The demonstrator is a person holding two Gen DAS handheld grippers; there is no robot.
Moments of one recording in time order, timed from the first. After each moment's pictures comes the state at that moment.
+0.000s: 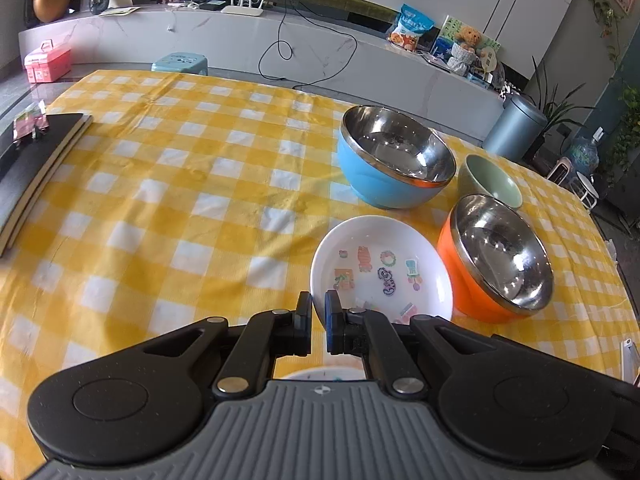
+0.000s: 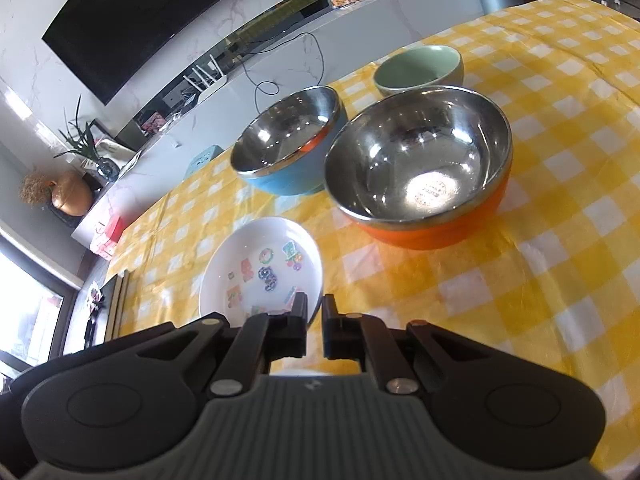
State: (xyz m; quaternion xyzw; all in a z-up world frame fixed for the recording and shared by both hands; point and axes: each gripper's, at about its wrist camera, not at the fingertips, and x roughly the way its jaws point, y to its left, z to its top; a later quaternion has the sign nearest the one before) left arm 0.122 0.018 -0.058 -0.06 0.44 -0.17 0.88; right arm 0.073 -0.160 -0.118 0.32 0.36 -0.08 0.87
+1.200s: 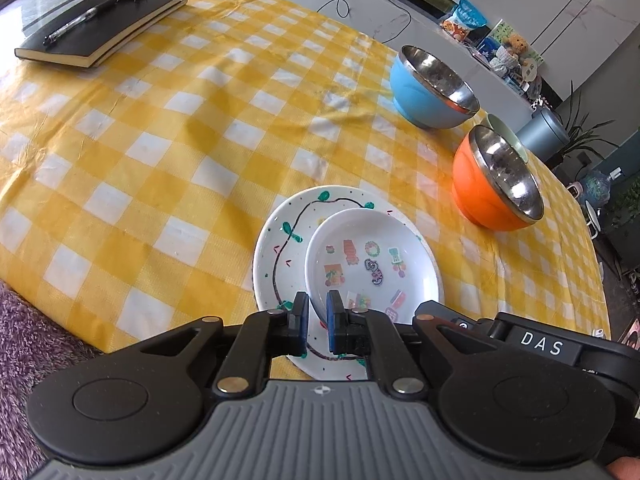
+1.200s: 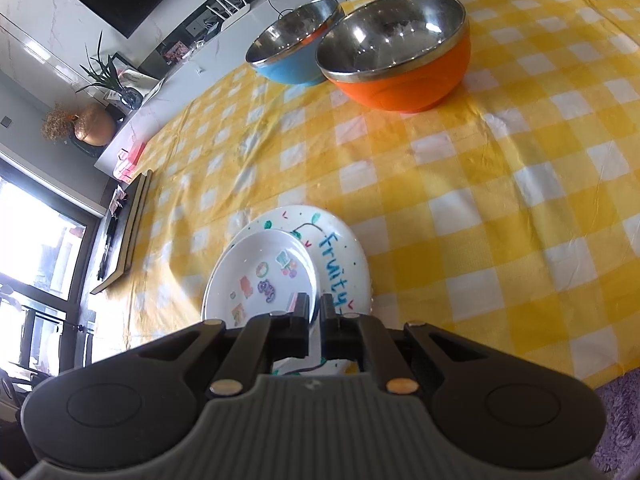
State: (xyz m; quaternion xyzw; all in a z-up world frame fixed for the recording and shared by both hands) left arm 0.032 0.064 -0.085 -0.15 0.51 -0.12 0.84; right arm 0.000 -0.152 -0.133 0.33 0.44 -0.01 0.83
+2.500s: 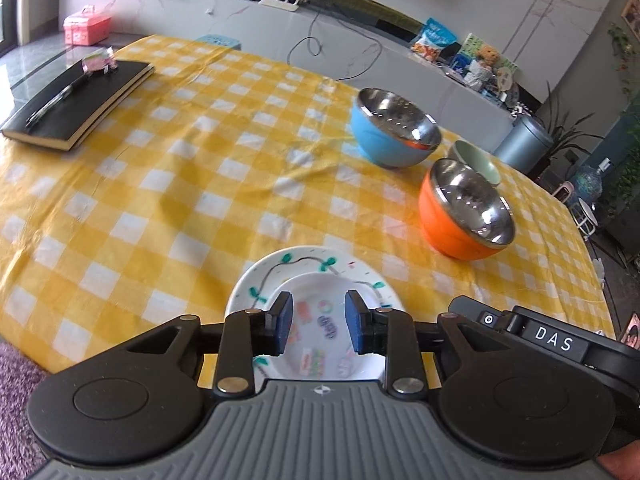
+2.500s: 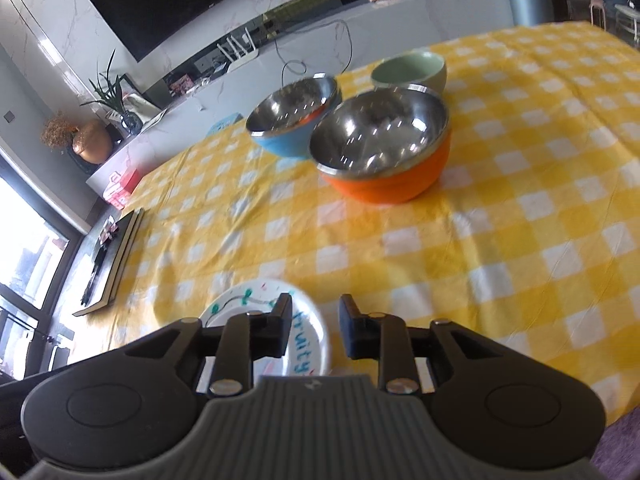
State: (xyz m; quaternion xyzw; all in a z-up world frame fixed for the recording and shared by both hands) left arm 0.038 0.039 -0.045 -0.11 0.45 -0.14 0.88; right arm -0.006 -0.176 -0.098 0.26 0.38 -0.04 0.89
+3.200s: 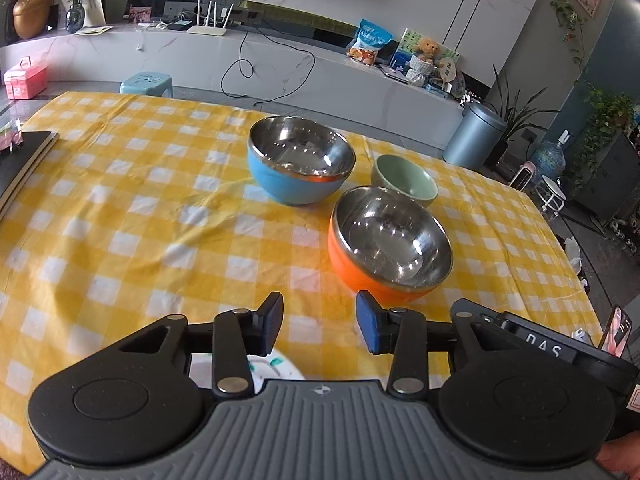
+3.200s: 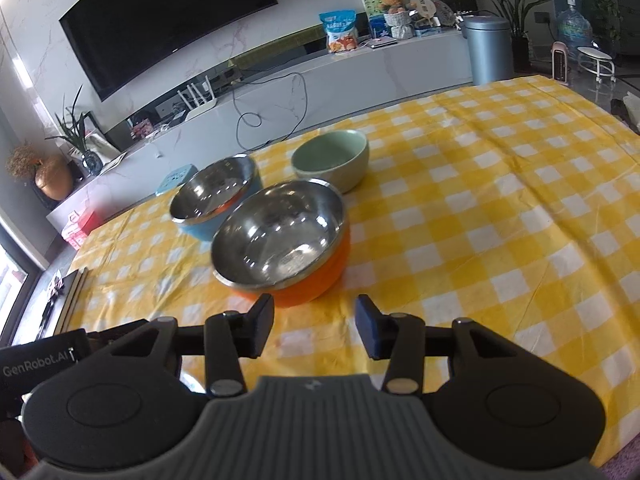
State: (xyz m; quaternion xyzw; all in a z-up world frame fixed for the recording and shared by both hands) left arm 0.079 -0.040 -0.033 -0.06 0.41 -0.21 0.88; right arm 0.007 -0.248 -0.086 0.23 0.33 -0.12 0.91
